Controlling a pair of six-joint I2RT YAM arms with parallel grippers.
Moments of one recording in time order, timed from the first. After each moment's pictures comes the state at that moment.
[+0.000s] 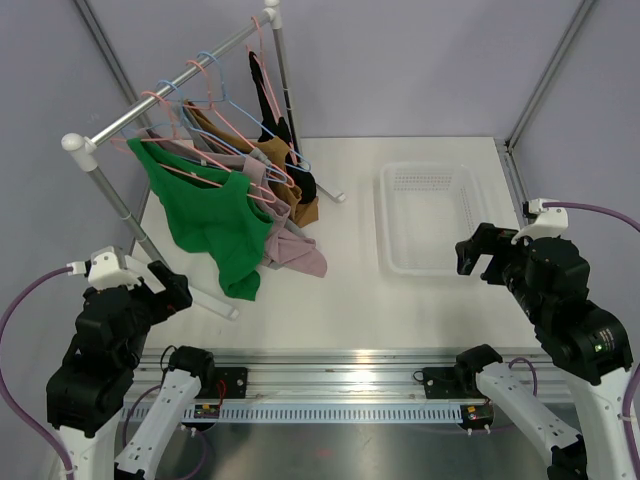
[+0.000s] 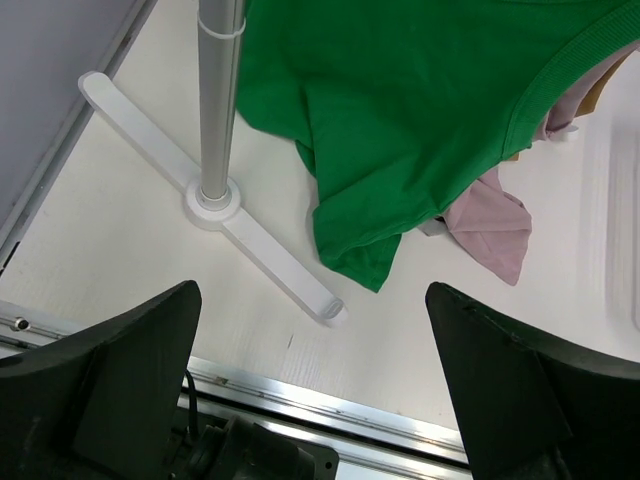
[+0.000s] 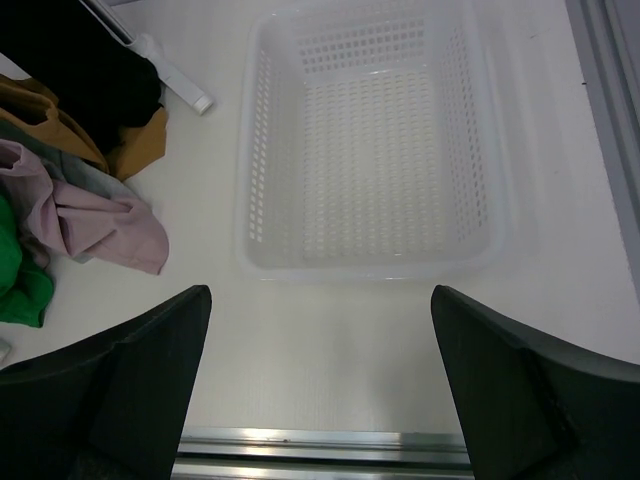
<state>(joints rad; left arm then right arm) -0.22 0.37 1.14 -1.21 -0.34 -0.44 0.37 0.63 1.25 -1.02 0.27 0.33</state>
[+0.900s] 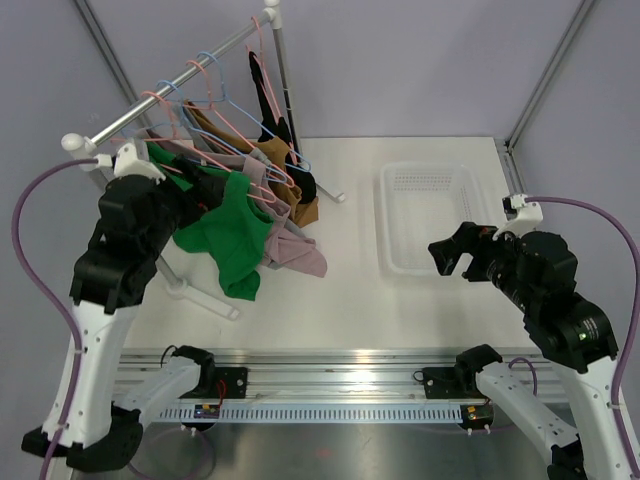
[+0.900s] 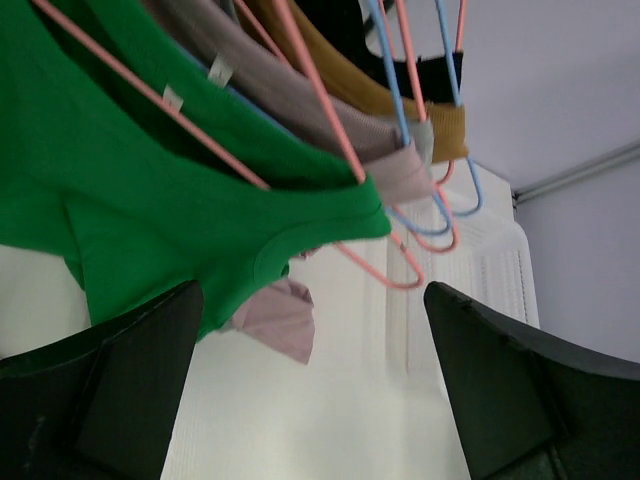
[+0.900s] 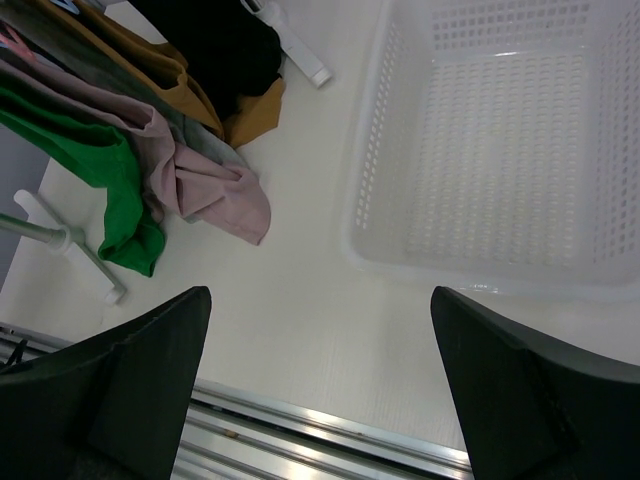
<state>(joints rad) -0.25 0.87 1.38 -0.81 -0.12 -0.65 0.37 0.64 1.18 -0.90 0.02 0.40</state>
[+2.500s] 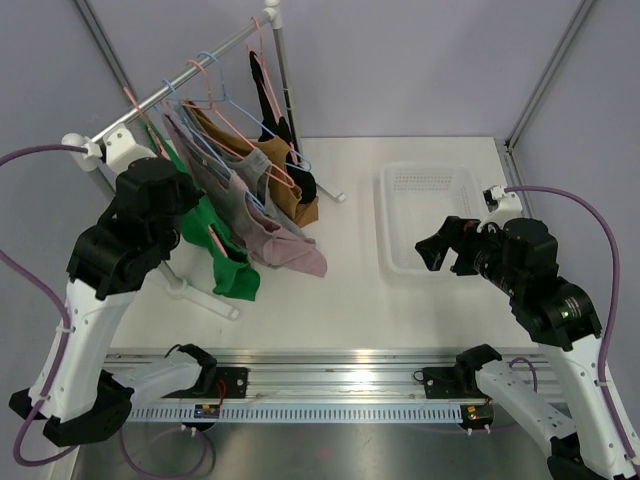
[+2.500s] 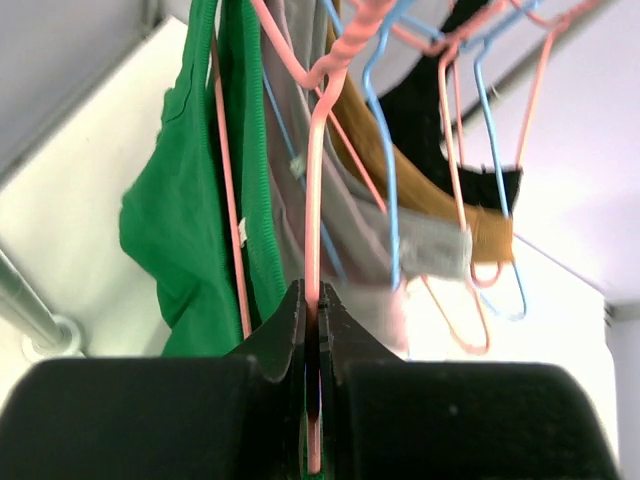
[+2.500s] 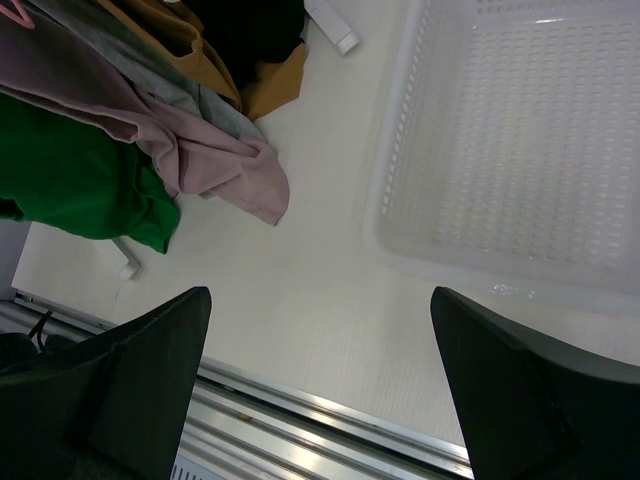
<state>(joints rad) -0.52 1.08 1.69 -0.99 -0.72 -0.72 0.37 0.71 1.14 -0.86 -0.07 0.41</state>
